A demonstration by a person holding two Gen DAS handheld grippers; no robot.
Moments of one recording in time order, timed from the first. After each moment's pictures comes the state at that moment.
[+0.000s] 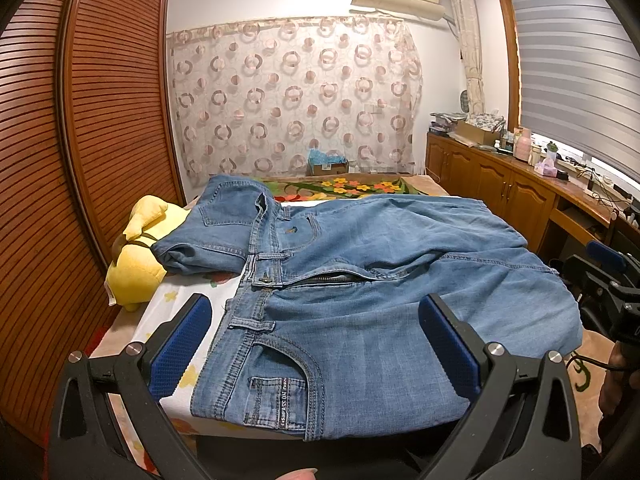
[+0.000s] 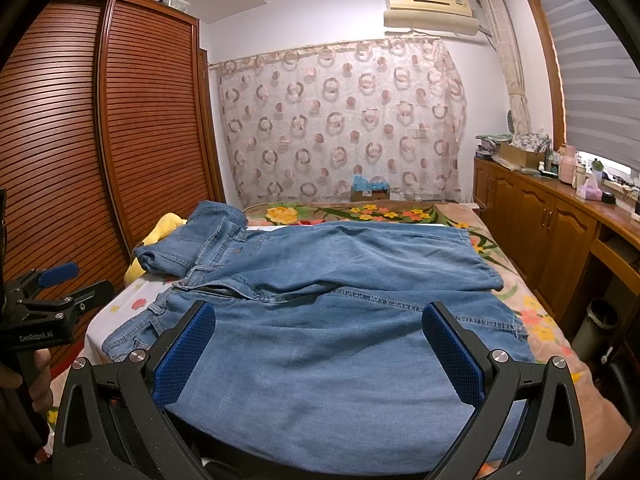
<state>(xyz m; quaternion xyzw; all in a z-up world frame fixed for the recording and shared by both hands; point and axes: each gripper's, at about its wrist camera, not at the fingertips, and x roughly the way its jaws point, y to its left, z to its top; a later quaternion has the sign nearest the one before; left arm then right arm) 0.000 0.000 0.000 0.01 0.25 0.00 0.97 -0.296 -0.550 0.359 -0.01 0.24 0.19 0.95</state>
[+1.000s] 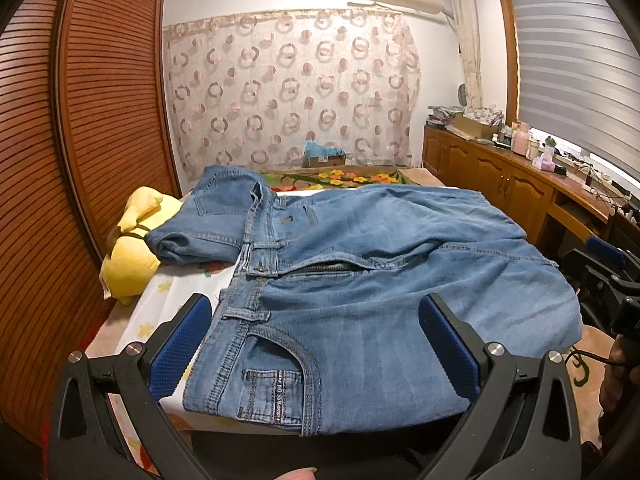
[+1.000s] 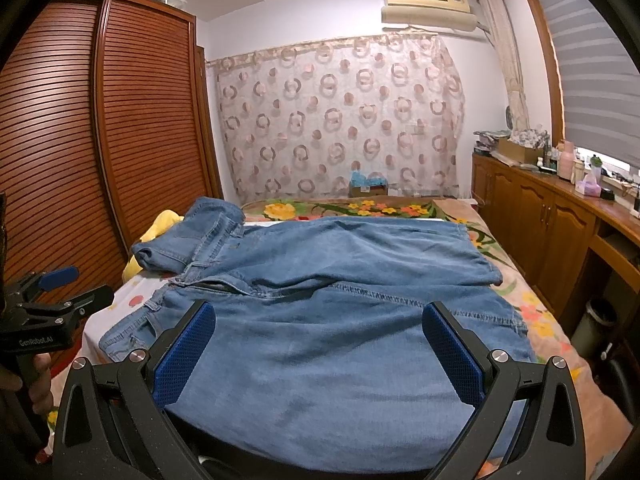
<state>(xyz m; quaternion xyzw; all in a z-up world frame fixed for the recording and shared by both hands) 0.011 0.003 -0.011 0.01 0.27 0.00 0.96 -0.293 -0.549 0.354 0.00 0.25 0.19 0.95</state>
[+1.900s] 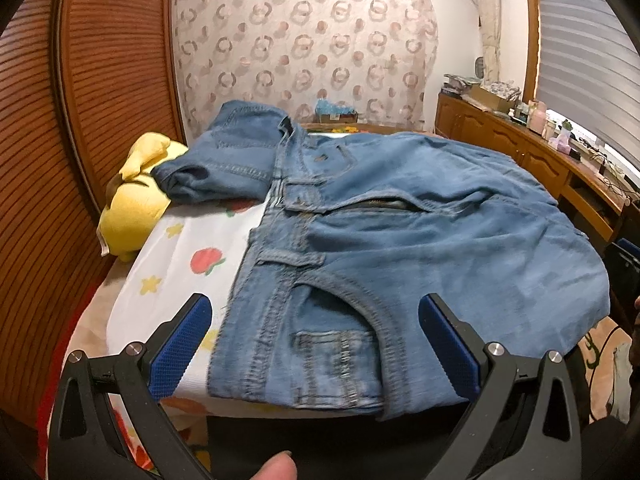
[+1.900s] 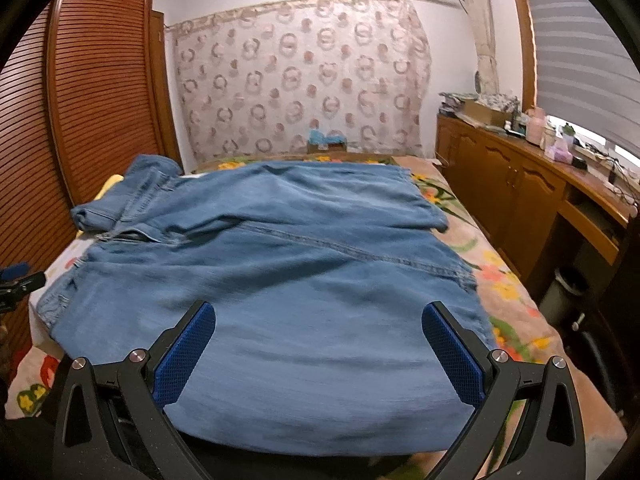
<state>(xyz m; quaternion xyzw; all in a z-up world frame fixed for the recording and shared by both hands) 0.034 0.063 -0.073 -0.02 0.33 0.00 0.94 -0.266 -0.567 0.344 -0.03 0.33 0.12 0.94</state>
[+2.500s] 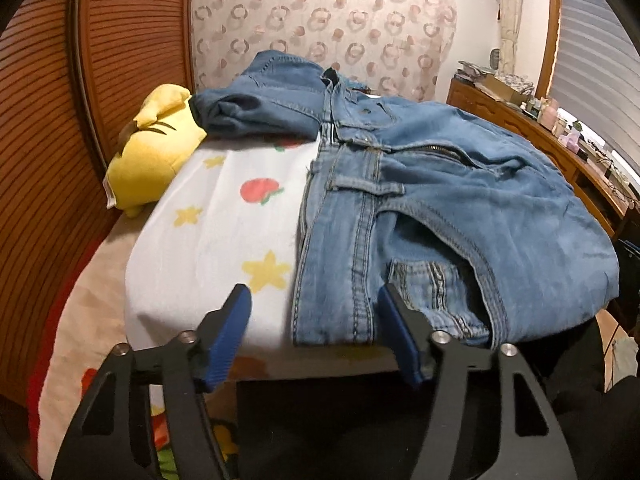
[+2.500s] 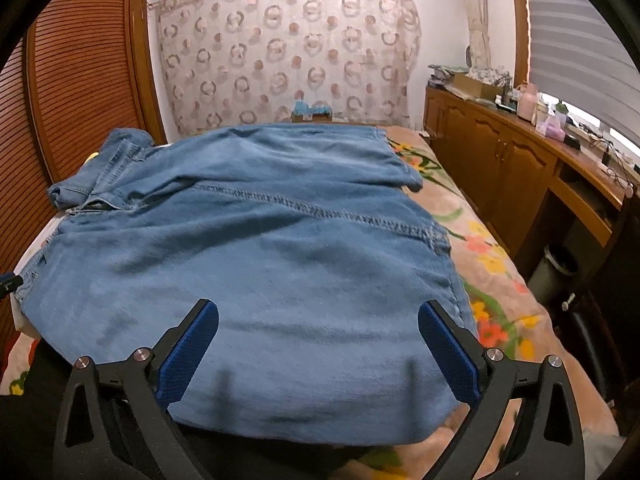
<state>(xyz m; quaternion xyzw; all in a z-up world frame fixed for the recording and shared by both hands) 0.022 0.120 -0.118 -0.05 0.37 0.00 0.93 -0.271 -0.556 0.350 -0.03 0.37 0.10 0.92</state>
